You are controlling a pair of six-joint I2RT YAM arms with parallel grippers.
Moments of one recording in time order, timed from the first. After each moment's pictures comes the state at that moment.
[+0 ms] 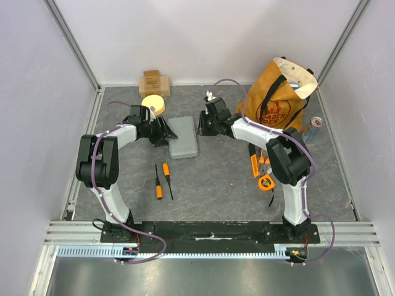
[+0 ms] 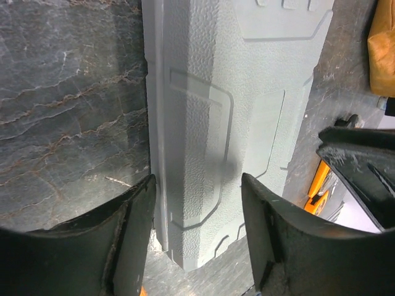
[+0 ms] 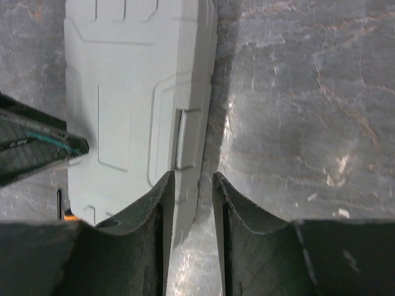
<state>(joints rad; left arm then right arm) -0.10 1.84 1.10 -0.22 0.53 -0.58 0.61 2.02 1.48 -0.22 -0.08 0.51</state>
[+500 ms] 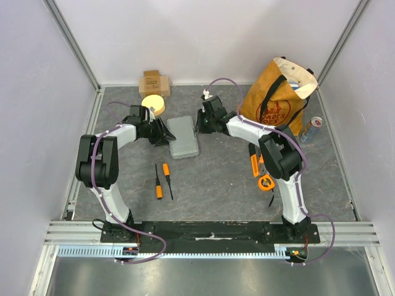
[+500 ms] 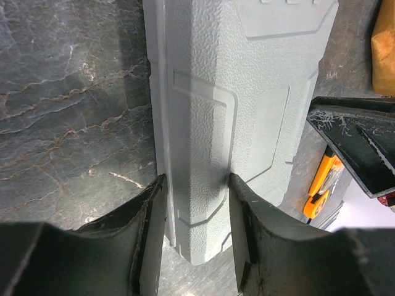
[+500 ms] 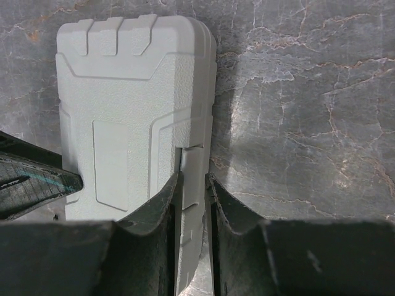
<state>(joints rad) -0.10 1.84 1.10 -0.23 0.53 -0.58 0.60 2.15 1.60 -0.20 -0.08 0.51</state>
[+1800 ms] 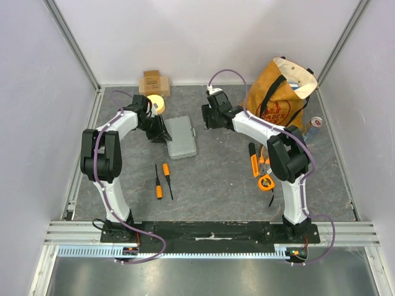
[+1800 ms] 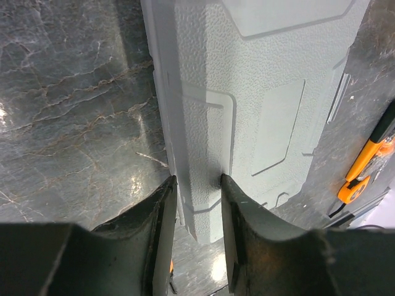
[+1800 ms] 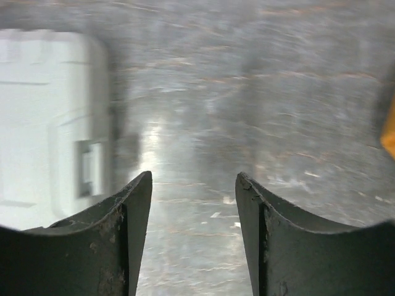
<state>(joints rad) -0.11 1.94 1.37 -0.63 0.44 -0.40 0.57 2.09 1.62 -0.36 0.20 0.30</state>
